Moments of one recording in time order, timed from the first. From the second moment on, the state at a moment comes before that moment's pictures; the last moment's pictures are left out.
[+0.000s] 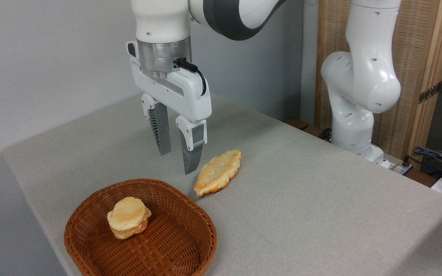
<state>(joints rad) -0.37 -0.13 0.29 -1.94 -0.02 1.91 0.69</state>
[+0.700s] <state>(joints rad) -0.37 -0.12 0.29 -1.94 -0.02 2.01 0.69</state>
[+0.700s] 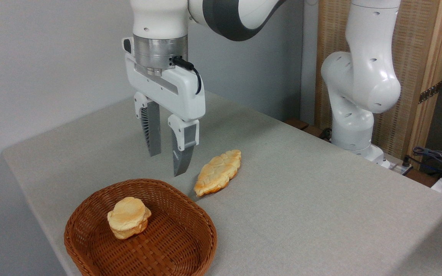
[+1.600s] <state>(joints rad) -0.39 0.15 0.25 -1.94 -0.02 2.36 0.69</state>
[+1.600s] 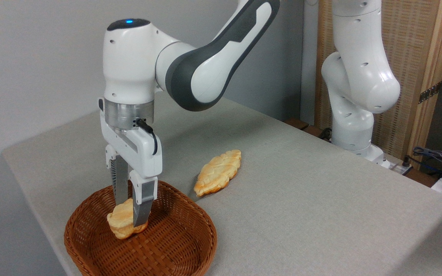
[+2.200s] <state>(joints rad) -0.39 0.19 0.22 -1.94 -0.02 2.36 0.69</state>
